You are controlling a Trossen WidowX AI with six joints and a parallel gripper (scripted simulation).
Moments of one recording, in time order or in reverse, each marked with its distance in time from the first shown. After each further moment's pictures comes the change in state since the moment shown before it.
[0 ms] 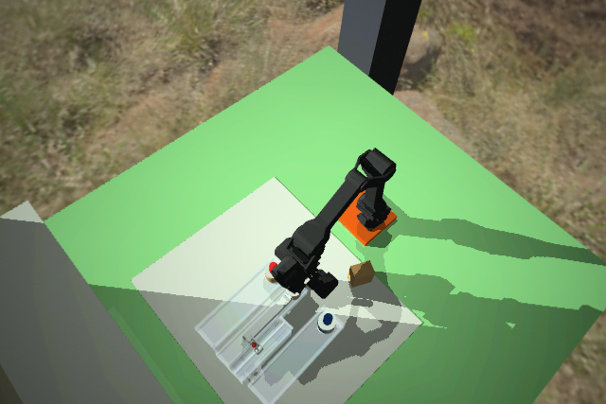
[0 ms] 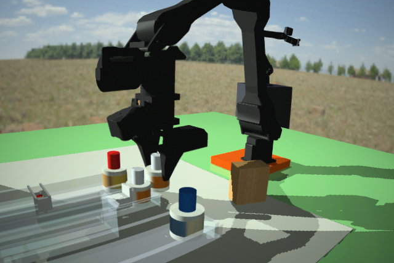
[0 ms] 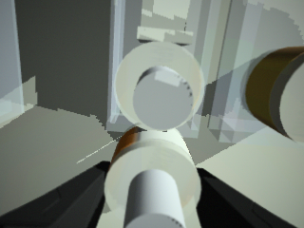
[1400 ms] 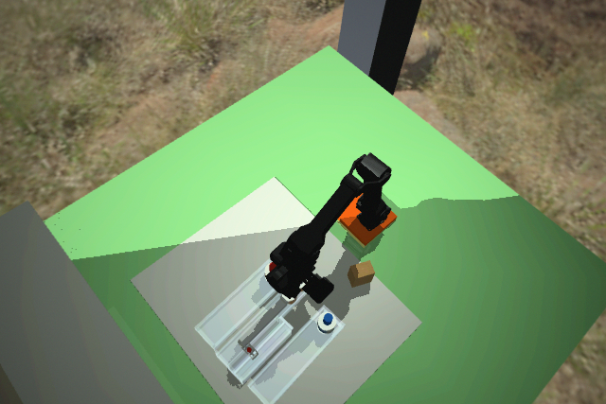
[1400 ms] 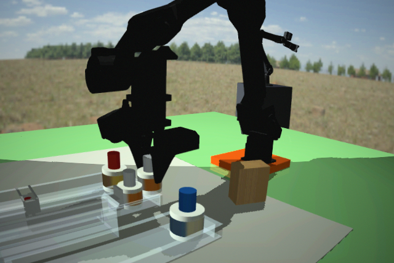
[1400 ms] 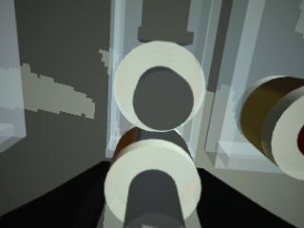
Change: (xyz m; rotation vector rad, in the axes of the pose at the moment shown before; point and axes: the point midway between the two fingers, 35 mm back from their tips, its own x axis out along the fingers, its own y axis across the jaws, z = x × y) arm 0.000 0.000 0.018 0.001 0.003 0.000
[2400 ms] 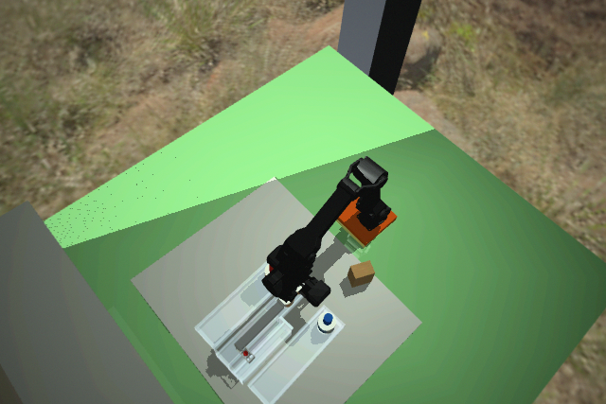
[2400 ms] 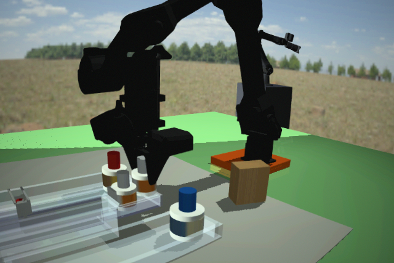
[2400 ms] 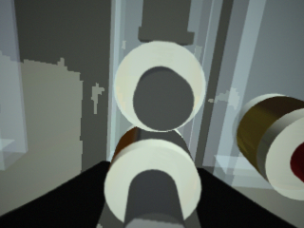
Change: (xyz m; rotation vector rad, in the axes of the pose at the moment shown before) arm -0.001 0.000 0.012 0.000 0.003 0.000
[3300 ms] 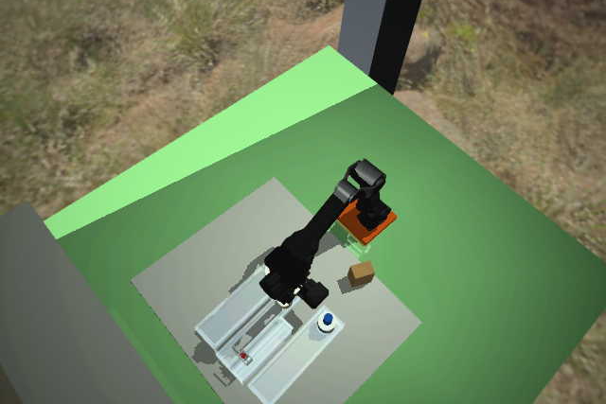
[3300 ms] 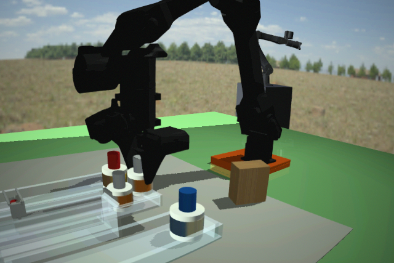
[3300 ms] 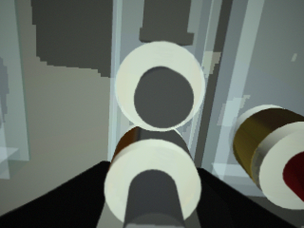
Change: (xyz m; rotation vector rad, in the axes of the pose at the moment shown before) arm -0.004 0.000 0.009 -0.001 0.001 0.000
